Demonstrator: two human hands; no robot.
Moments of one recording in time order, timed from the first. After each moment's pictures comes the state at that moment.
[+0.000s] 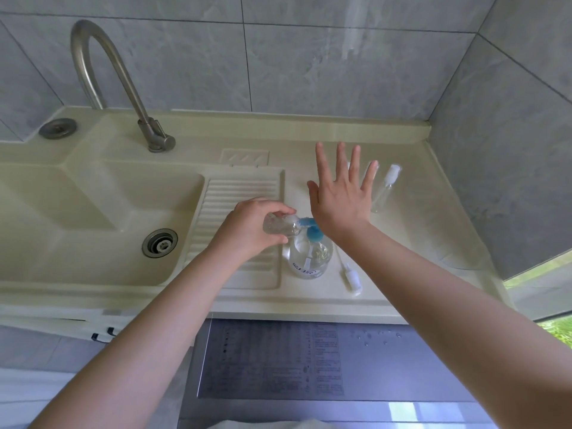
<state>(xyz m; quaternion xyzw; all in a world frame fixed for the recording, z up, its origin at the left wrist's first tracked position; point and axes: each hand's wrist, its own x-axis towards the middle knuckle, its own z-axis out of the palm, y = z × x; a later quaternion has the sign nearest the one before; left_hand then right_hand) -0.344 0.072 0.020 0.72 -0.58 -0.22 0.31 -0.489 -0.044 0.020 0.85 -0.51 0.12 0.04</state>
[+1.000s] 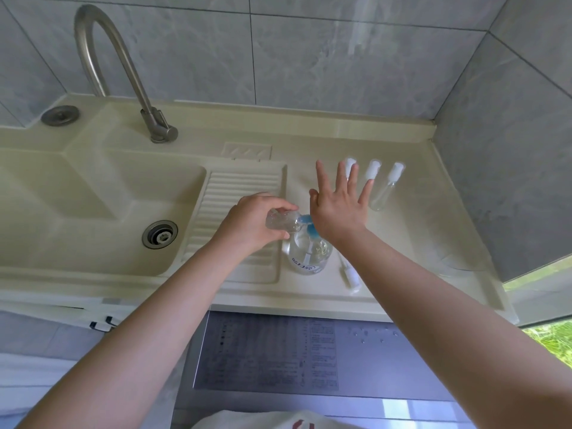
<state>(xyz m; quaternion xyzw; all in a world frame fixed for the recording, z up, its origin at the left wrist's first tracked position) -0.347 0.071 0.016 0.73 -0.58 -0.21 0.30 -0.489 -0.038 0.005 0.85 -0.53 0.04 -0.06</state>
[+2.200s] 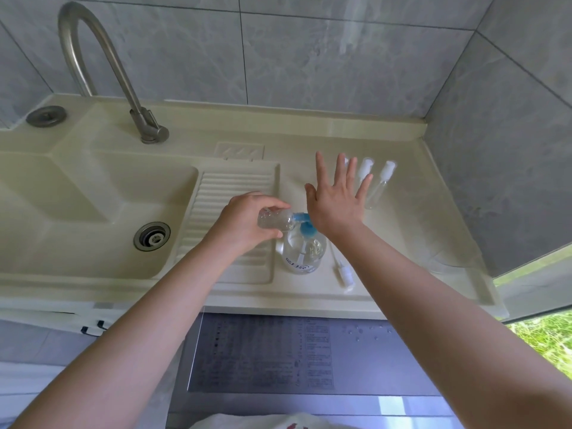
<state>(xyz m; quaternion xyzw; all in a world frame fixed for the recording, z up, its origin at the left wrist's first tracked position) -0.351 0.075 0.027 0.73 -0.57 -0.22 0.30 -0.490 -0.044 0.012 0.83 -0.54 0.07 -0.06</state>
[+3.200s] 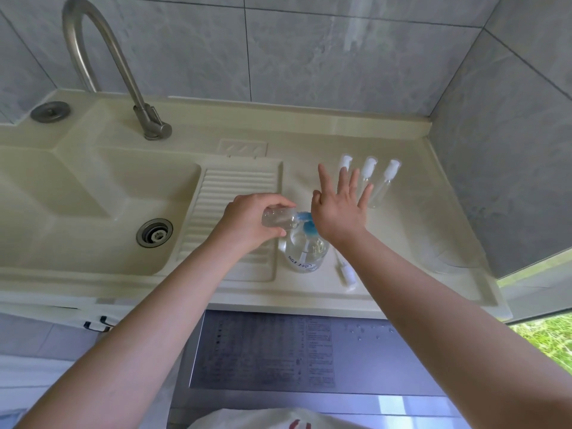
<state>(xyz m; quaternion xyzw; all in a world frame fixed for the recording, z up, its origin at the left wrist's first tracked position) -0.354 0.075 0.026 0.73 -0.56 -0.23 0.30 -0.496 -0.036 0.006 0.84 -0.54 0.05 -0.11</state>
